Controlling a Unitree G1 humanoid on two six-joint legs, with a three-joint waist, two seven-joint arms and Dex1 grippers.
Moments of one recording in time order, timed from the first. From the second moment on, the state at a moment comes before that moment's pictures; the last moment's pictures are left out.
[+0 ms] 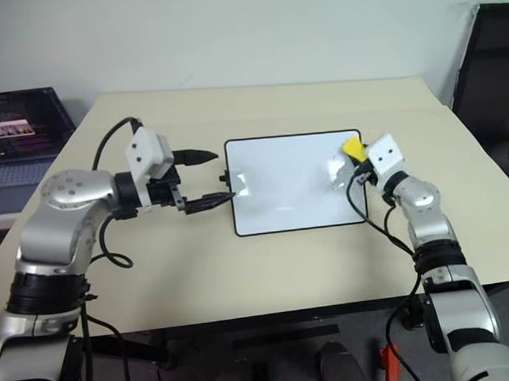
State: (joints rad) left arm -0.64 0.74 -0.02 -0.03 -0.31 0.38 -1.06; right arm -0.70 -0.44 0.04 0.61 0.01 -0.18 0.60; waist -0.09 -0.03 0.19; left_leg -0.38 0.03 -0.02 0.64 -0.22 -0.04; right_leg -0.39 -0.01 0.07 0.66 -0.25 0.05
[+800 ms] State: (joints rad) left arm -0.64 0.74 -0.02 -0.02 -0.31 0.38 -1.06; right arm -0.76 -0.48 0.04 0.64 -0.02 -0.13 0.51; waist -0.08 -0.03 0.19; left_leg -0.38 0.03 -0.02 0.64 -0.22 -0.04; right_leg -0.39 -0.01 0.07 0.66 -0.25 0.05
